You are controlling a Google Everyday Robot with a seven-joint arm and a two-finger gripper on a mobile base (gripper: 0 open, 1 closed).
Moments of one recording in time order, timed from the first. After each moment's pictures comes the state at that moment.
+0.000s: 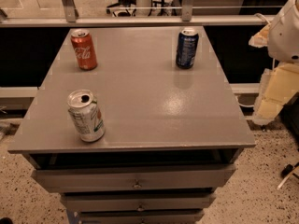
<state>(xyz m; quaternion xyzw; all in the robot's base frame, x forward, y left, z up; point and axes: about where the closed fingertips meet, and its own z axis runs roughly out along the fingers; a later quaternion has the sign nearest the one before) 0.438 -0.217 0.976 -0.60 0.78 -0.03 0.16</state>
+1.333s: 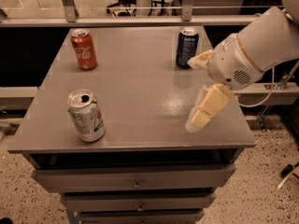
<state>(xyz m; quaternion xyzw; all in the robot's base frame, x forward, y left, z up) 0.464 -0.102 0.921 -0.61 0.72 0.16 0.28</state>
